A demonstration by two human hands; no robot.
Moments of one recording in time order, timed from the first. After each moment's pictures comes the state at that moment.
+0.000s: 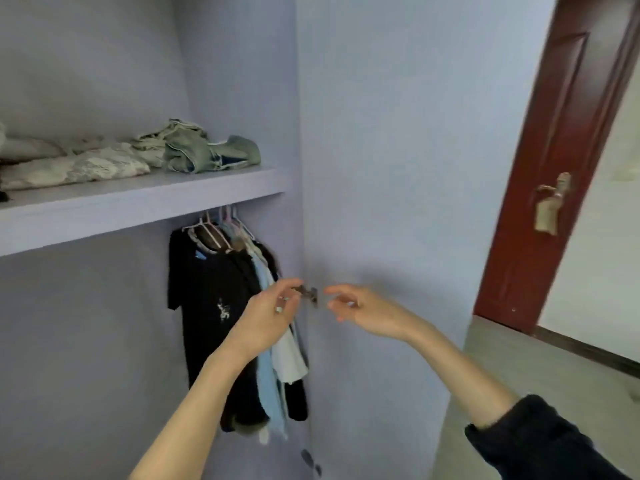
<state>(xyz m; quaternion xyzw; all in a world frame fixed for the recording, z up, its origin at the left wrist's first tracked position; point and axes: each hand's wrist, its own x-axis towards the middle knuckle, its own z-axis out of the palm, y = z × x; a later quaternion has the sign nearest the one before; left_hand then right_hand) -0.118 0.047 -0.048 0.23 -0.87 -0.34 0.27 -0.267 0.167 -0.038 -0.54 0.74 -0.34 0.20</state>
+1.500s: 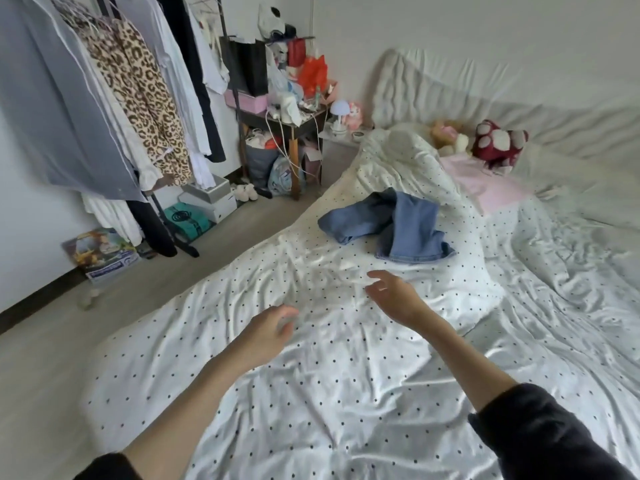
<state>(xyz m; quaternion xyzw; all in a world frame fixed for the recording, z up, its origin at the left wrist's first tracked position) -0.700 0.873 -0.273 -0.48 -0.77 -0.25 -0.33 -0.524 1.044 -0.253 0.46 0.81 -0.37 -0.06</state>
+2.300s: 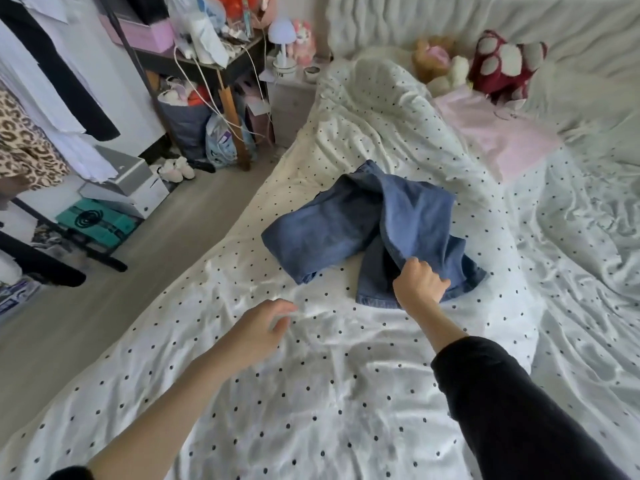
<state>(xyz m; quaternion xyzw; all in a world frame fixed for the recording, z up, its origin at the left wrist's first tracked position) -0.805 1.193 -0.412 -0.52 -0.74 -0.17 -0.39 -0.603 1.362 -0.431 0.71 0.69 -0.12 0.04</state>
